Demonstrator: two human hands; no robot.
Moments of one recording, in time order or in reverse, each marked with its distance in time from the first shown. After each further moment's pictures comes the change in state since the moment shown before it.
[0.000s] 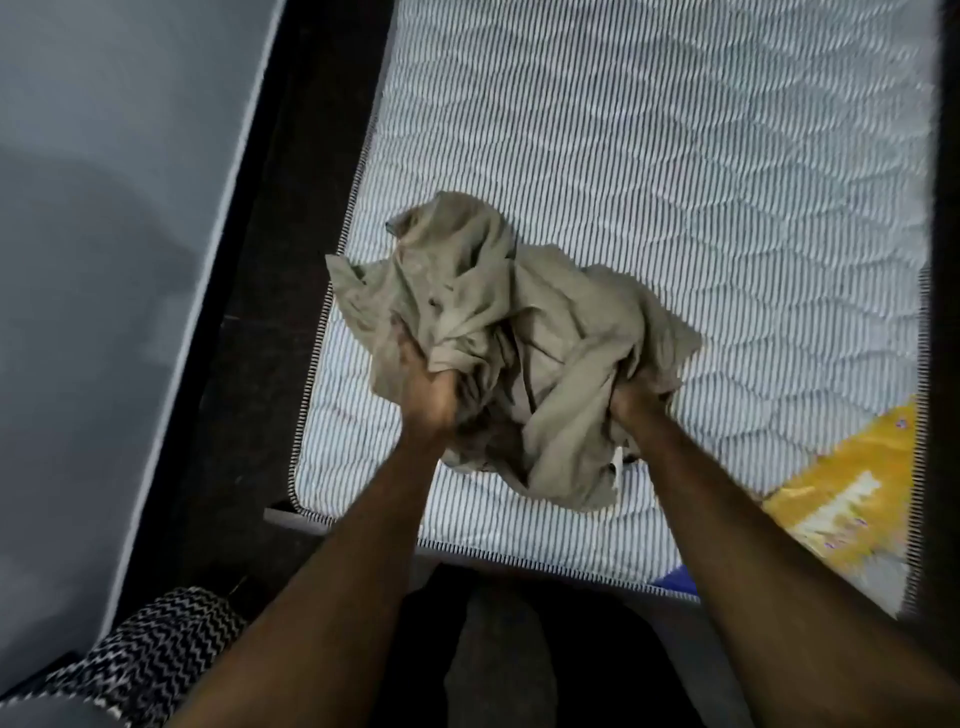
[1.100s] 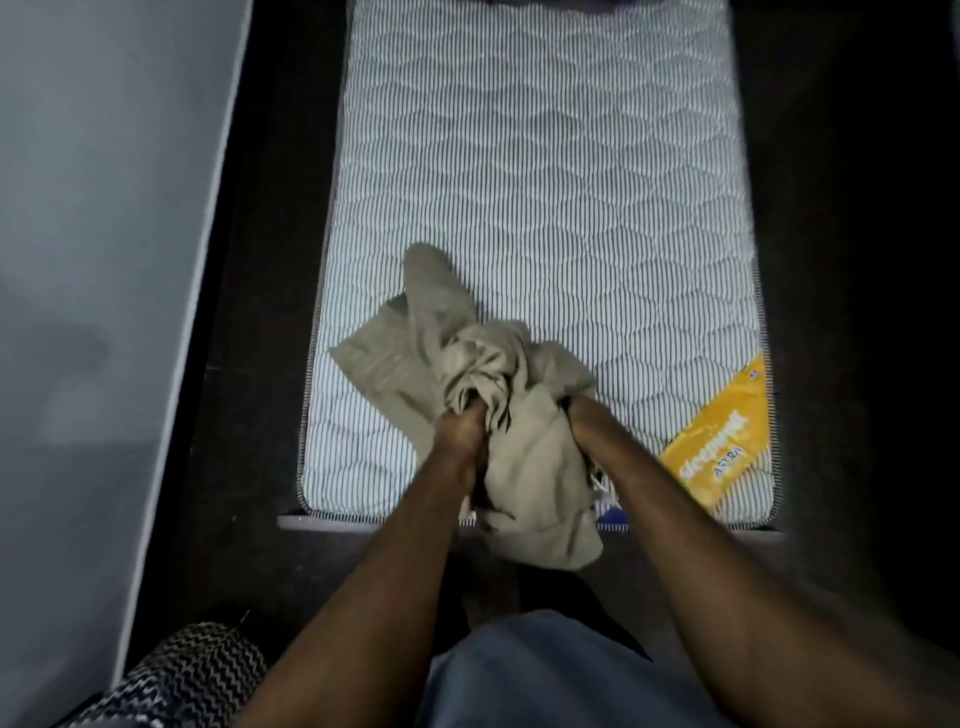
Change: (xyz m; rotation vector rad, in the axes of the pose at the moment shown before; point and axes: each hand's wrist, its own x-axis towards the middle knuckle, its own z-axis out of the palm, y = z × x) left_hand -0.131 0.028 0.025 -0.249 -0.143 -0.357; right_hand -0.143 -0.015 -0.088 -0.301 -0.251 0.073
